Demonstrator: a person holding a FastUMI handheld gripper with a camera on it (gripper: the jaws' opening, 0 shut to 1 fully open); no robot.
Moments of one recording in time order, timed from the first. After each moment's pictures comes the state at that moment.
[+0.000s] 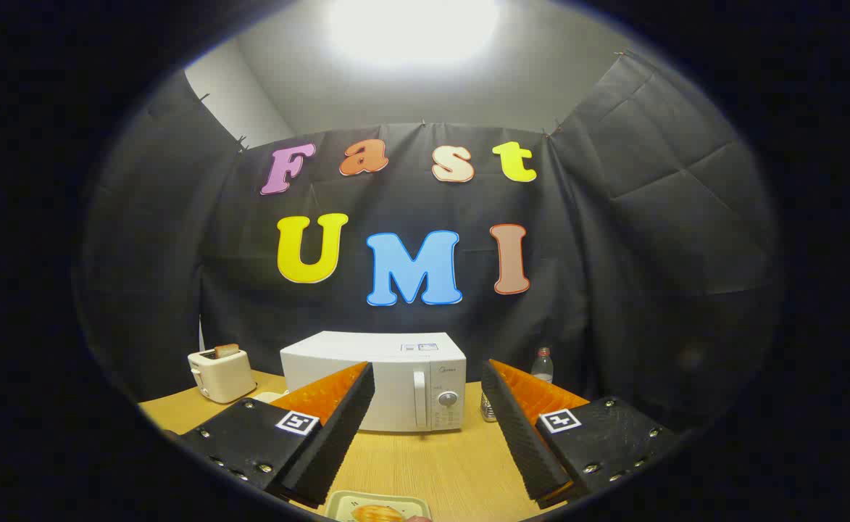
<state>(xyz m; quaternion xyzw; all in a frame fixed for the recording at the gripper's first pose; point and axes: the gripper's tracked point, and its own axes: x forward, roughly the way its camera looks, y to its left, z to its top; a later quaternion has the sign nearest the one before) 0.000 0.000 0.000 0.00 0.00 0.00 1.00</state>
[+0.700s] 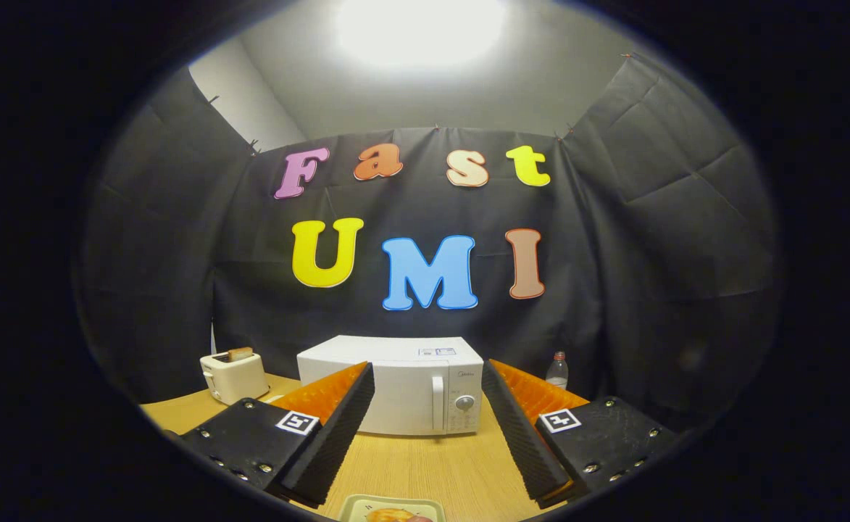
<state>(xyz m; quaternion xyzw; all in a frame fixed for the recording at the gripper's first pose) -0.001 0.020 0.006 0.00 -0.01 0.02 1.00</state>
